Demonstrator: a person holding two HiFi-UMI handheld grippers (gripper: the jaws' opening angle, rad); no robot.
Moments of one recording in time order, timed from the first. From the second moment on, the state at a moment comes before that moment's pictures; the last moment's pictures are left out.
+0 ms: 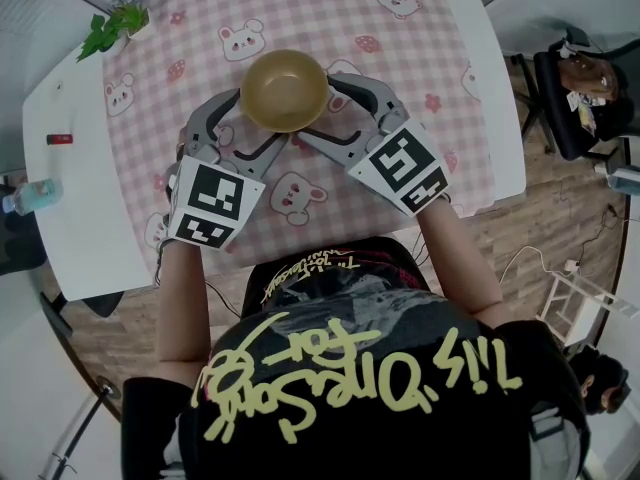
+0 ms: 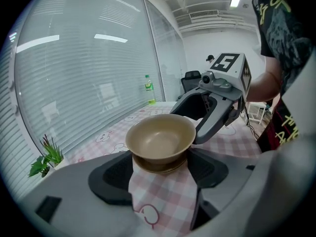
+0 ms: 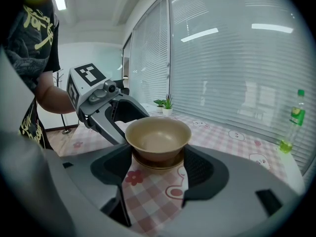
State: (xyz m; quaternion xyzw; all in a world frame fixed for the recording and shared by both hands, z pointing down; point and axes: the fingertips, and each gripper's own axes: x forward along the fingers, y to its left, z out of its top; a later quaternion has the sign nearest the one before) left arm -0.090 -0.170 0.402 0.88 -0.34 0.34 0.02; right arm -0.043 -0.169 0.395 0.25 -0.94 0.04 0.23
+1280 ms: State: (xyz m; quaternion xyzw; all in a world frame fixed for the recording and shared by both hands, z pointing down) left arm -0.095 -0.168 0.414 0.87 -0.31 0.36 0.05; right arm -0.045 -0.171 0.408 0.25 -0.94 0.05 0.24
